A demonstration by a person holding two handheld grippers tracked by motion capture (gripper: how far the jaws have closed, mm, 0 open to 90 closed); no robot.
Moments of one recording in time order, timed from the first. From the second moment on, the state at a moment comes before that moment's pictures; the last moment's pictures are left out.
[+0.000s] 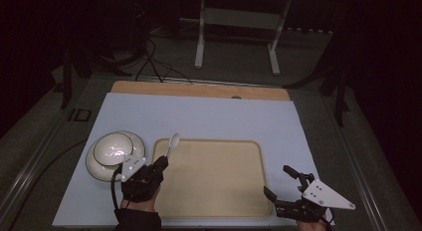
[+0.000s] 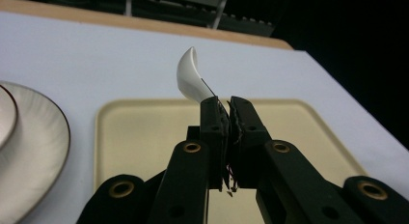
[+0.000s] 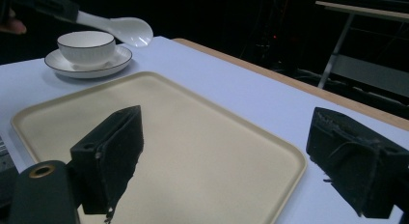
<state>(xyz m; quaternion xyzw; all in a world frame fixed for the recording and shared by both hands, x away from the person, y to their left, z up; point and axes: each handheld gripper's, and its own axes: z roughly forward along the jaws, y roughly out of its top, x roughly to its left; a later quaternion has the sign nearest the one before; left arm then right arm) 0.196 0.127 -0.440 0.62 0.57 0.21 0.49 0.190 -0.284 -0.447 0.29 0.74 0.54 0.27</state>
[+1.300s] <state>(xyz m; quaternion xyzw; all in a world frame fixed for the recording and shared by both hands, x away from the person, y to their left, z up) 0.194 0.088 -0.513 0.61 0.61 0.20 0.47 0.192 -0.284 -0.449 0.29 0.75 0.54 0.27</state>
